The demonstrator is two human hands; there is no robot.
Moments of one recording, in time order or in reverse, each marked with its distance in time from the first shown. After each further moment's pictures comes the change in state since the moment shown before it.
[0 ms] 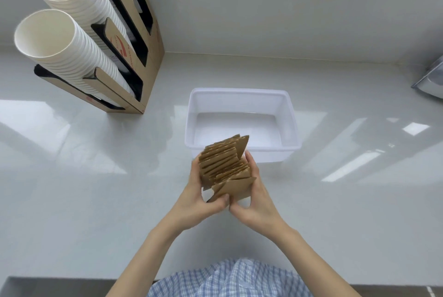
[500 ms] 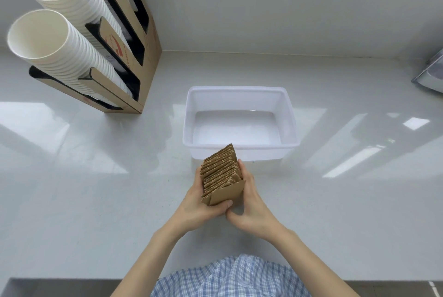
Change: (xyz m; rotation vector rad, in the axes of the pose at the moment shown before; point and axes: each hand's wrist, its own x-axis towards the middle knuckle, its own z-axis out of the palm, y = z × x) left_hand 0.005 -0.032 0.004 0.037 -0.012 -0.100; right_hand 0.001 0.036 0.009 -0.105 -0.065 0.005
